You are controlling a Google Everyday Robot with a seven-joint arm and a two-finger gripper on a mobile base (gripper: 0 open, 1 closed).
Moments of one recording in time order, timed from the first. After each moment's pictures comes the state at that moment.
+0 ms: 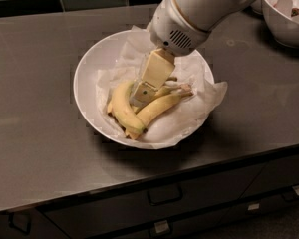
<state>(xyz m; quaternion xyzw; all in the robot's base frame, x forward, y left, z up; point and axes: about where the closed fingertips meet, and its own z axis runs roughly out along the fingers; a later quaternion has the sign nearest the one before) 0.497 0.006 0.977 -0.63 0.71 0.12 0.29</state>
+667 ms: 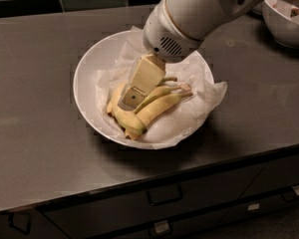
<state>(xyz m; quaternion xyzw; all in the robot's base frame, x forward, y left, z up) 0.491 0.016 0.974 -0.60 0.73 0.12 0.31</state>
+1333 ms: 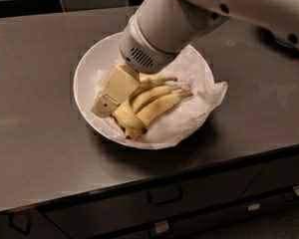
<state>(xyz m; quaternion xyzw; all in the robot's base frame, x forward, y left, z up) 0.479 0.045 0.970 -0.54 0.77 0.10 0.31</state>
